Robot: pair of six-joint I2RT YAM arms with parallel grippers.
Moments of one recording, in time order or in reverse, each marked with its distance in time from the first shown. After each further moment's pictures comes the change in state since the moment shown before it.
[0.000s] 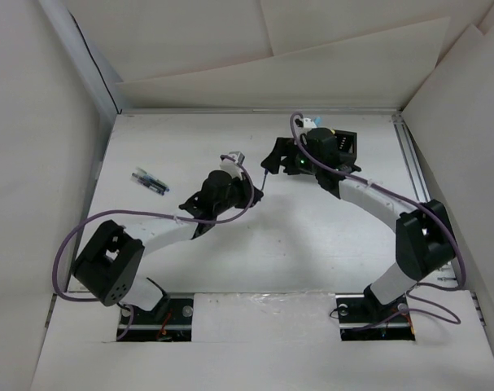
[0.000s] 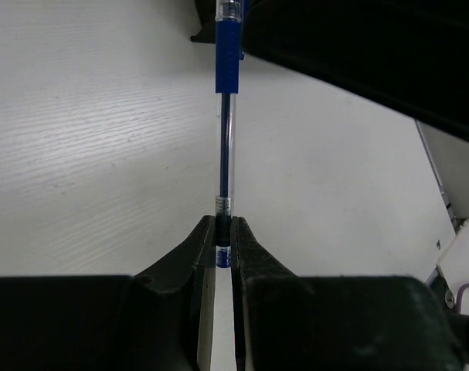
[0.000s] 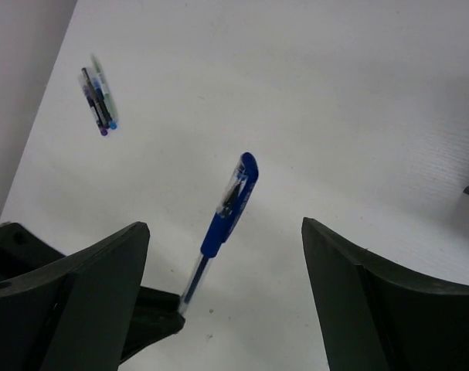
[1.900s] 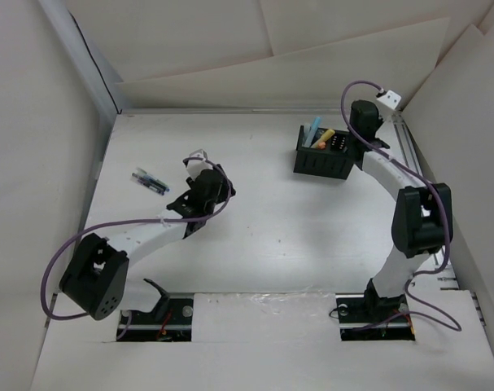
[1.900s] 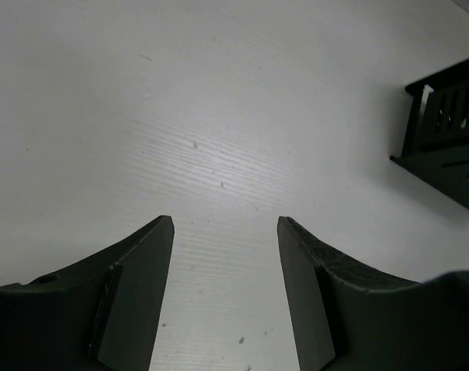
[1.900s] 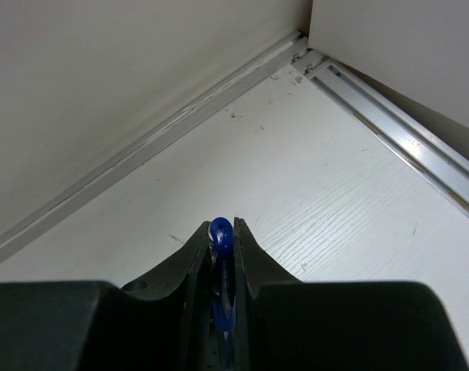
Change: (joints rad) left arm 0.052 -0.127 -0.014 -0.269 -0.492 -0.150; right arm -0.338 0.171 0.195 0.088 0.924 -0.059
